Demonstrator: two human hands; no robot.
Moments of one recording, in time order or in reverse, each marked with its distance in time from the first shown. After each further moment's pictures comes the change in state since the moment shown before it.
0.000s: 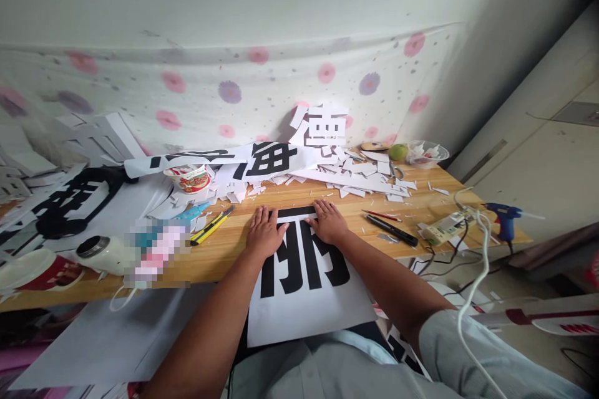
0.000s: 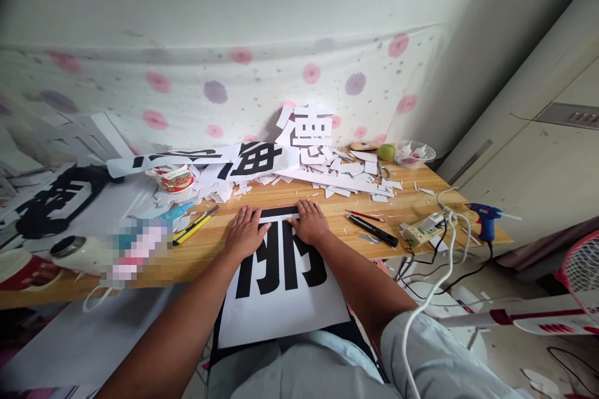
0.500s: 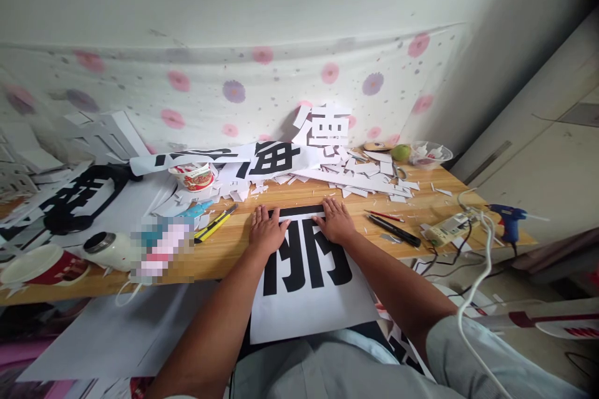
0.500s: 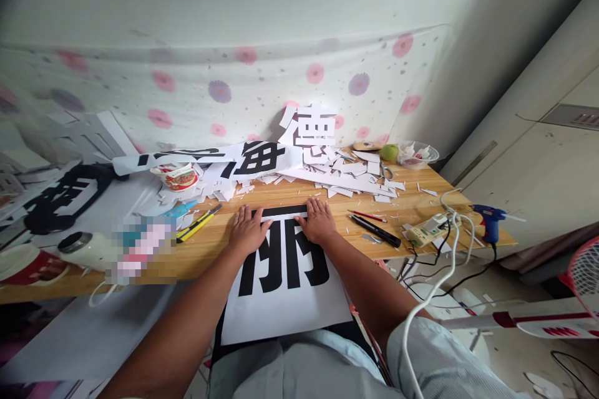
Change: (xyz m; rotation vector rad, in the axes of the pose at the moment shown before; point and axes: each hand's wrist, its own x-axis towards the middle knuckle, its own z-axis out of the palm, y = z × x) left_hand 0.003 0.001 -0.002 -0.019 0.026 -0.070; right_hand -0.004 0.012 -0.001 -0.034 -0.028 0.111
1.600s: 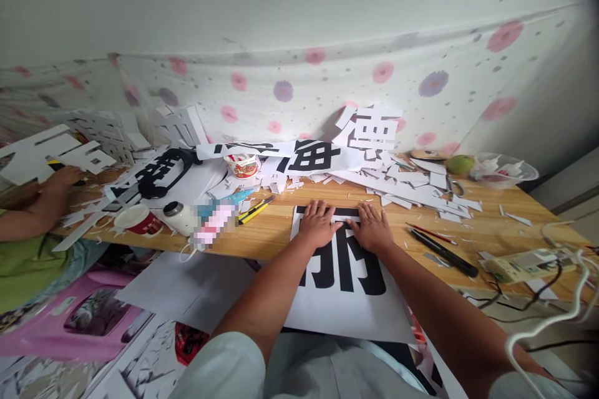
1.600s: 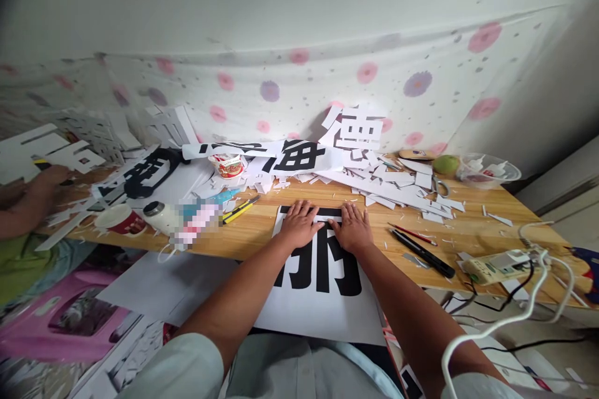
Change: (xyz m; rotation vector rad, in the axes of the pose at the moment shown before) left_hand 0.004 0.042 0.008 -0.116 -0.034 0.237; right_hand 0.003 0.009 0.022 -0.079 0.053 -0.019
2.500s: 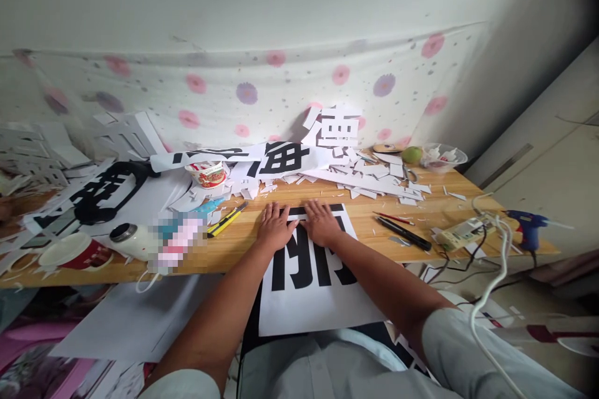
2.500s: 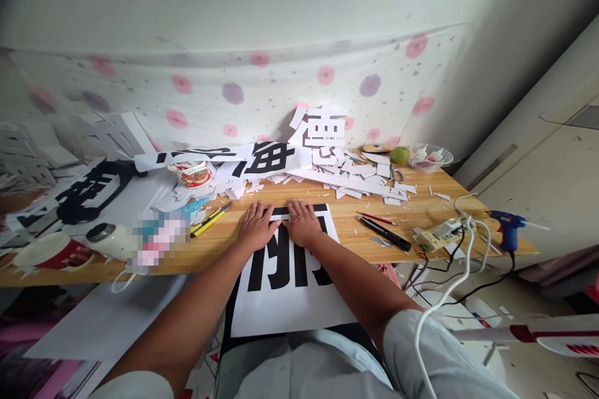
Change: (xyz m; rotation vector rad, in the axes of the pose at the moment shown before) left_hand -0.015 -0.047 -0.011 0.107 0.004 -0.150; right_hand 0.006 -0.071 -0.022 0.090 -0.003 -0.279
